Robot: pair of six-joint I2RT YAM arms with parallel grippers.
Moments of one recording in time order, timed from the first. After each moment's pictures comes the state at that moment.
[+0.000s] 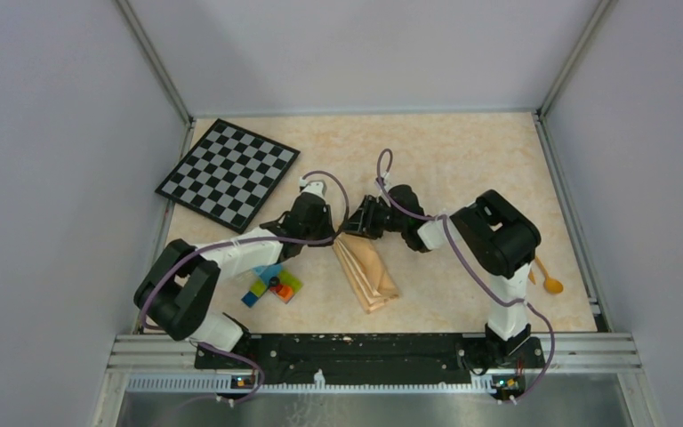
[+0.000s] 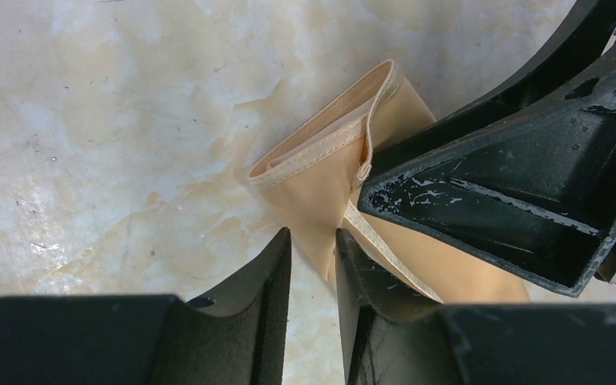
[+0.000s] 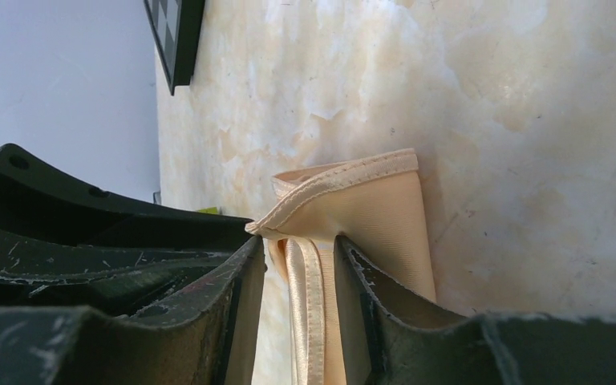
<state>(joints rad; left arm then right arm) -0.63 1.48 0.73 -0.01 -0.09 -0.55 0.63 1.98 0.85 0.66 -0.47 0.96</state>
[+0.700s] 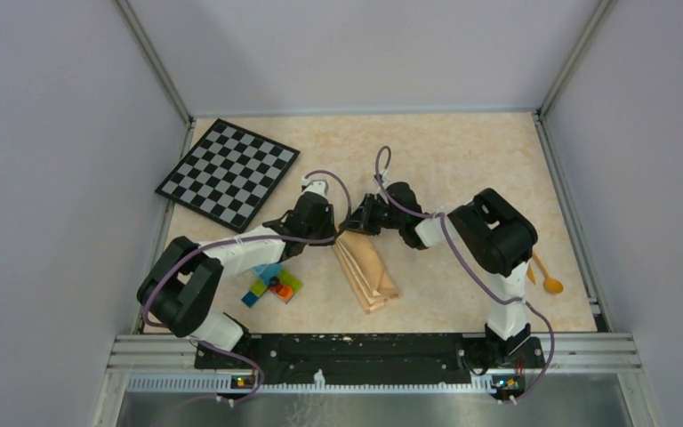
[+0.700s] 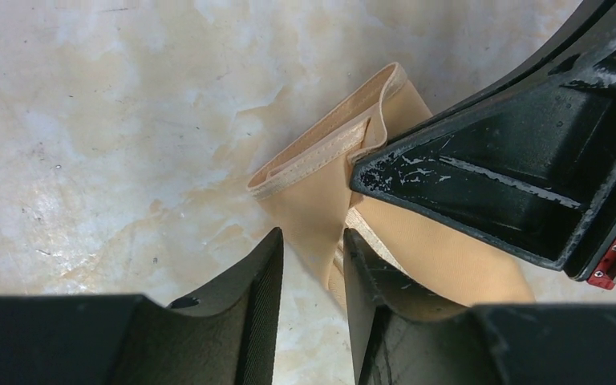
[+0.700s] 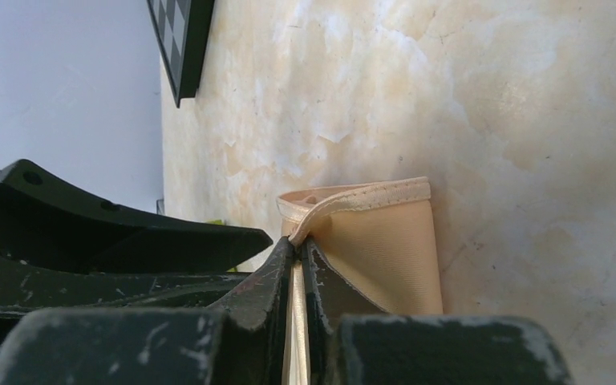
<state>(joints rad) -0.64 1.51 0.74 -0.01 -0.12 -0.54 0.63 2.00 0.89 0.67 -0.46 0.97</state>
